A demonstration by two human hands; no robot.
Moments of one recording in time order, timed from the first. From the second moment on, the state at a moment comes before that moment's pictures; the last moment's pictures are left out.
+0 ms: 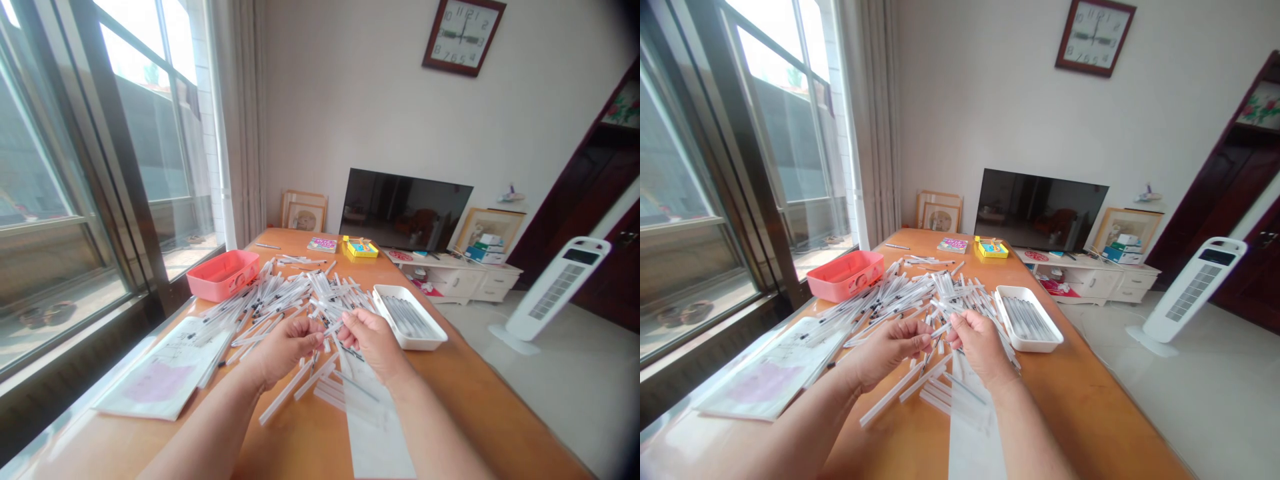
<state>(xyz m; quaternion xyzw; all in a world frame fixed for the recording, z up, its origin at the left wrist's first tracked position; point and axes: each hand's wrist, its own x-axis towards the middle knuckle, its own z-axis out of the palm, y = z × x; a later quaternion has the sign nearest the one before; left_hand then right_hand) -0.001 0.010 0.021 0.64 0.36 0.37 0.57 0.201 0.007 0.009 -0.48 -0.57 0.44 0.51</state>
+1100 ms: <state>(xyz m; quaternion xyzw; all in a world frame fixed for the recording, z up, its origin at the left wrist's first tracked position) 0.010 0.009 0.011 0.68 0.42 0.37 0.47 0.195 0.012 0.003 -0.53 -0.49 0.37 0.59</state>
